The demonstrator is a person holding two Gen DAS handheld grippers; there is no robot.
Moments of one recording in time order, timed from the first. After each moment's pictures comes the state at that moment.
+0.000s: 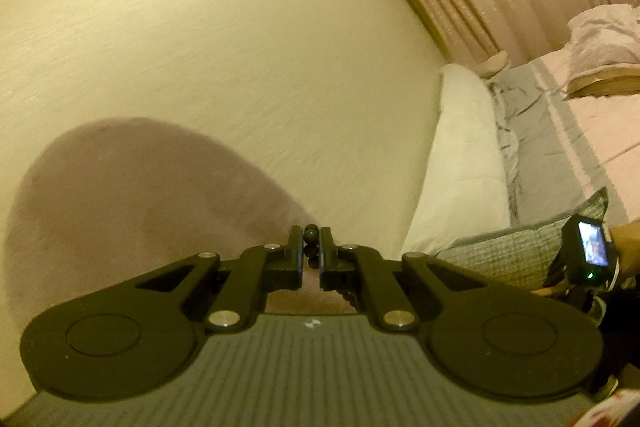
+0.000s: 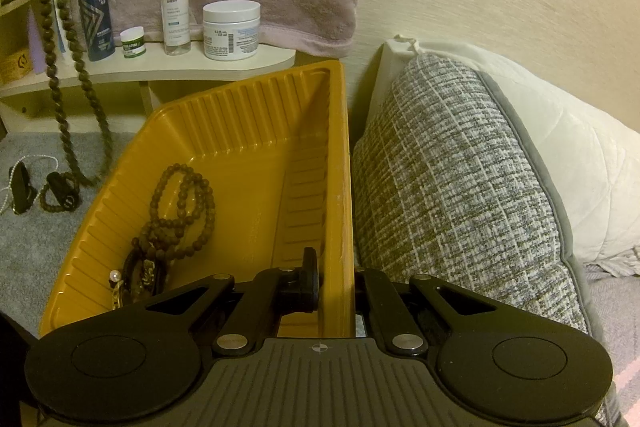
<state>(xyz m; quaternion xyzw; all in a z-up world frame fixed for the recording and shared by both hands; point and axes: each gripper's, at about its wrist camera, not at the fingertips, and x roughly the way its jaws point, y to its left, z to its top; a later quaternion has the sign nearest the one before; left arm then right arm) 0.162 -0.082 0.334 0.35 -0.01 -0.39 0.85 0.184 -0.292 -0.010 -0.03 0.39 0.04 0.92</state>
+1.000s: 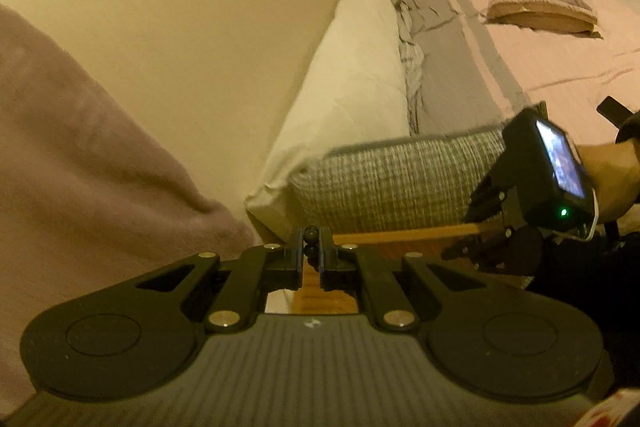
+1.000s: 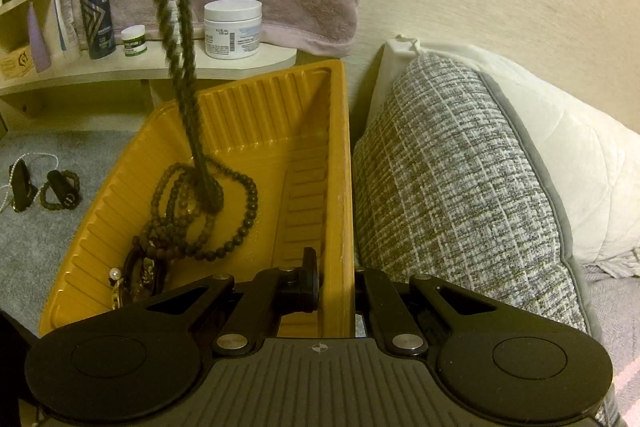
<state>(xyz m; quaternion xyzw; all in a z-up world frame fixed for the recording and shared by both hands) 0.209 -0.182 0.178 0.39 0.17 -0.48 0.77 0.184 -0.292 -0.011 -0.04 0.39 0.04 0.92</state>
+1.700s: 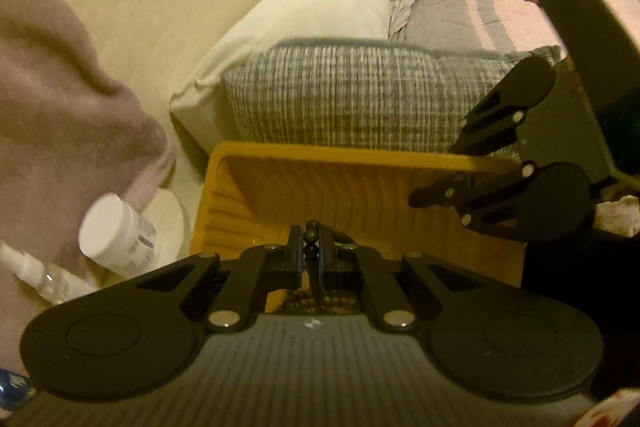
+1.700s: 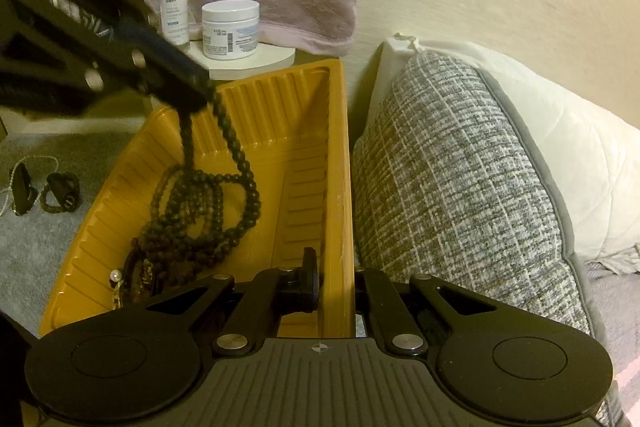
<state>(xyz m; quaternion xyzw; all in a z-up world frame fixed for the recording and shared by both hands) 0.232 -0.206 0.063 0.35 0.30 -0.47 0.75 0.183 -0.293 -0.012 -0.03 0.39 0.04 0.92</state>
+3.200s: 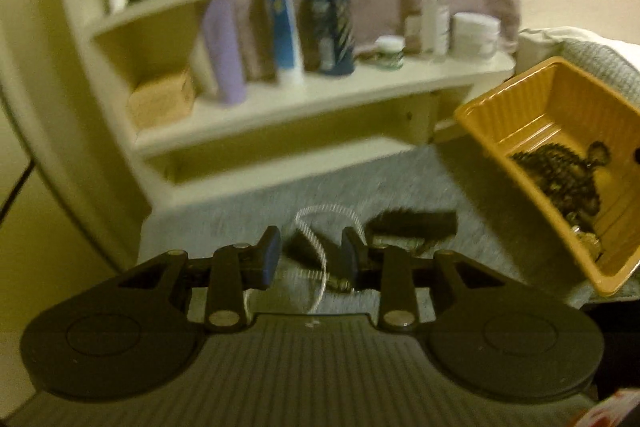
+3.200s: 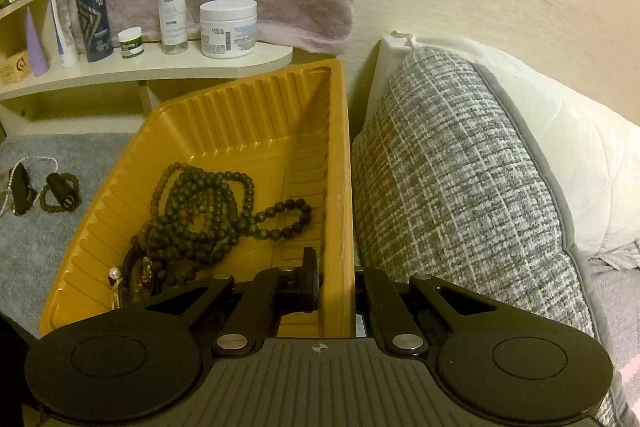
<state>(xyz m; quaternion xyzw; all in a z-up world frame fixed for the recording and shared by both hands) 0.157 0.051 0.002 0.08 0.34 -0.04 0.94 0.182 -0.293 -0.013 -0.03 0.39 0.03 0.92</state>
